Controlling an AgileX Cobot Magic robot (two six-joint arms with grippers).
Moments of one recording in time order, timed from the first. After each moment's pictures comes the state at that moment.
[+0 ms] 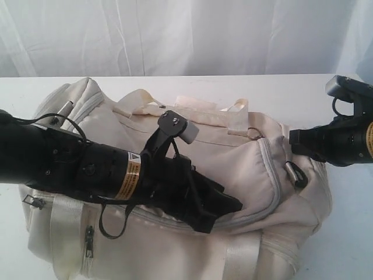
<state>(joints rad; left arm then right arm) -0.76 1.69 -0.84 1.34 -0.66 -1.36 0.08 1.56 -0.69 -1.71 -0.49 1.77</state>
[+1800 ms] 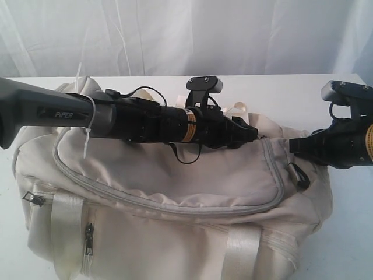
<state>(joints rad) -0.70 2.18 -1.47 1.22 -0.48 -1.49 0.08 1.56 -0.69 -1.71 -0.45 1.67</state>
